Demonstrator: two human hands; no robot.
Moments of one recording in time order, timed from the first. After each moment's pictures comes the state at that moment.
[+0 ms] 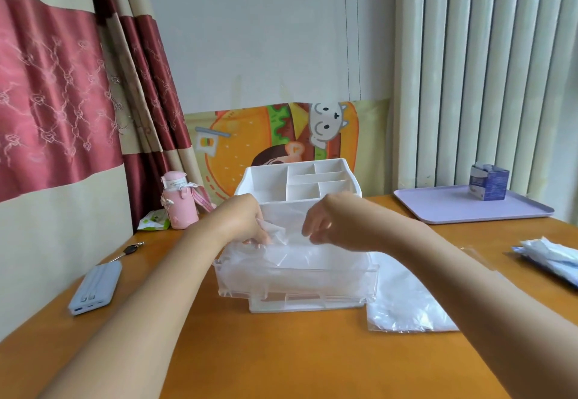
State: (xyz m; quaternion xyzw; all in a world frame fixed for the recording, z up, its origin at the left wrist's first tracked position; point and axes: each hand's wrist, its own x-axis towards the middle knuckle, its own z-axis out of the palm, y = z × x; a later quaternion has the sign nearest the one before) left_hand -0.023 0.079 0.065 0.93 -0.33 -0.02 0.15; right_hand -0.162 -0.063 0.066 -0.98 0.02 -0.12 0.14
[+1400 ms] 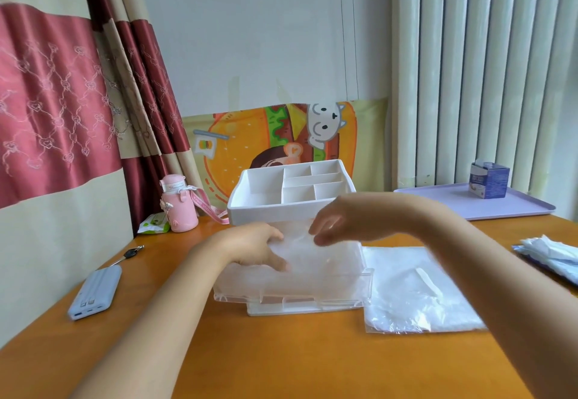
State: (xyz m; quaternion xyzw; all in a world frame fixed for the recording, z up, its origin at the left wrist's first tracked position) left_hand -0.039 0.070 0.046 0.92 -0.38 -0.10 0.07; right_hand -0.172 -0.087 0.083 -0.99 0.01 0.00 0.12
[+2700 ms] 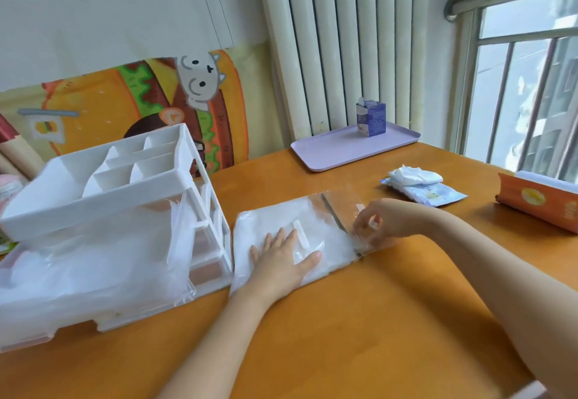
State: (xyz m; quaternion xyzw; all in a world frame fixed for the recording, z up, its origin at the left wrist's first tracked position) left_hand -0.138 -0.149 -0.117 0.88 -0.45 -0.11 0.12; right_hand -0.287 -0.344 -0.082 -0.95 0.23 0.02 0.23
